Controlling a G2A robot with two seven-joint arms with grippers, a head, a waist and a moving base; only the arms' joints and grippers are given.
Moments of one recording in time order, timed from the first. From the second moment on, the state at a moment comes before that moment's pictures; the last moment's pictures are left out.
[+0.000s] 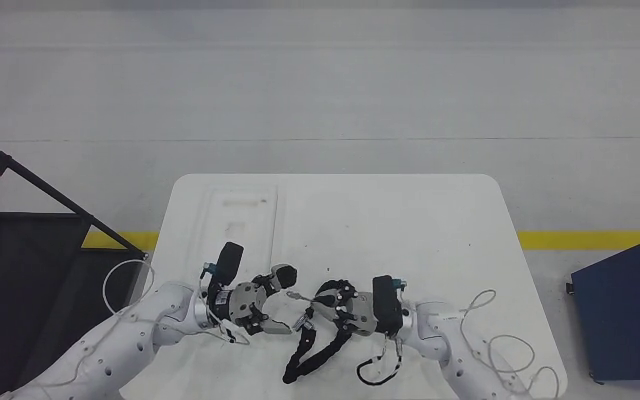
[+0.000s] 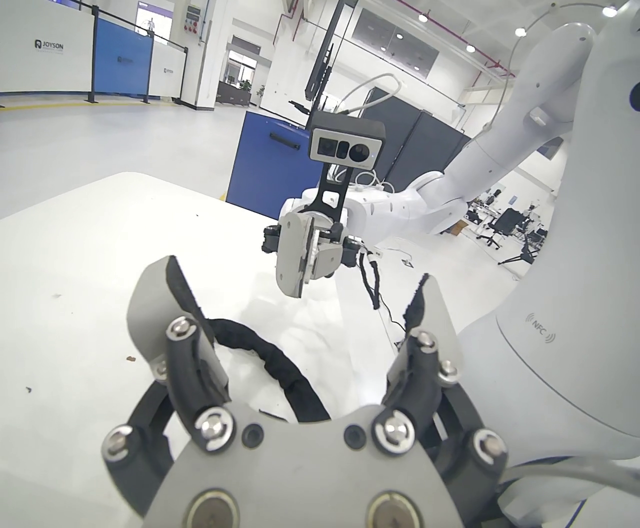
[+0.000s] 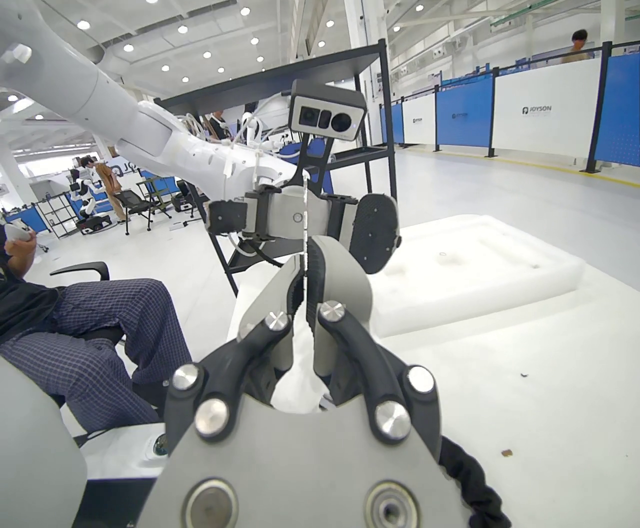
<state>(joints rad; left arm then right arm) 1.11 -0.65 -0.67 -1.60 0.76 -1.01 0.45 -1.30 -1.15 0.95 -1.54 -1.17 -0.97 -0.34</state>
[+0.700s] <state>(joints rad) 1.11 -0.64 -0.66 -1.62 0.88 -1.01 0.42 -1.25 -1.04 0.92 -1.67 -0.92 -1.01 0.12</state>
